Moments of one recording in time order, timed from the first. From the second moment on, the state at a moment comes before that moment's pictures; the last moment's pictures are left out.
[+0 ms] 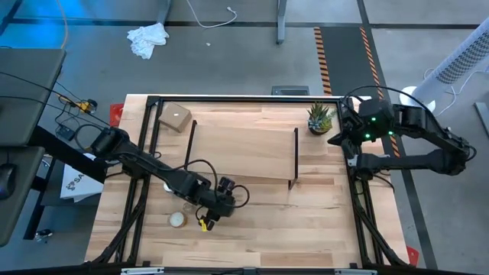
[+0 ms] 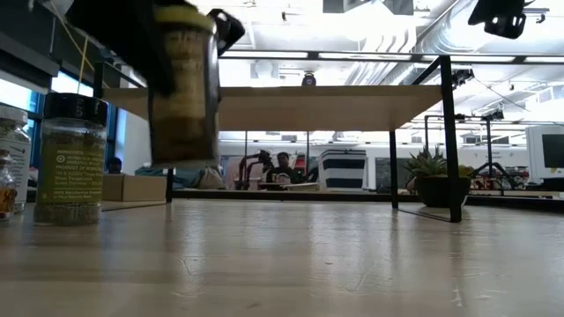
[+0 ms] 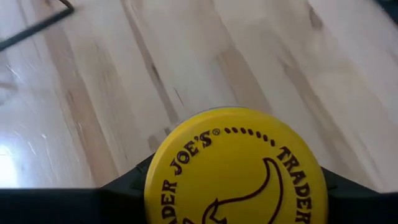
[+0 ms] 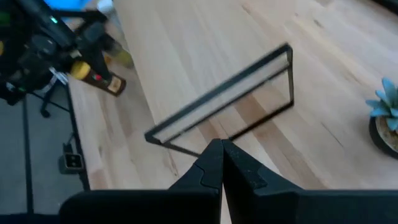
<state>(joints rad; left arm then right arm) -0.44 1.68 1.20 -0.56 -0.14 0.11 -0.27 0.77 1.17 -1.21 -0.15 0.42</state>
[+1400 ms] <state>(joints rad) -0.34 1.70 1.25 -0.53 -0.22 0.14 -0.27 0.78 1.17 -1.24 -0.18 0.36</state>
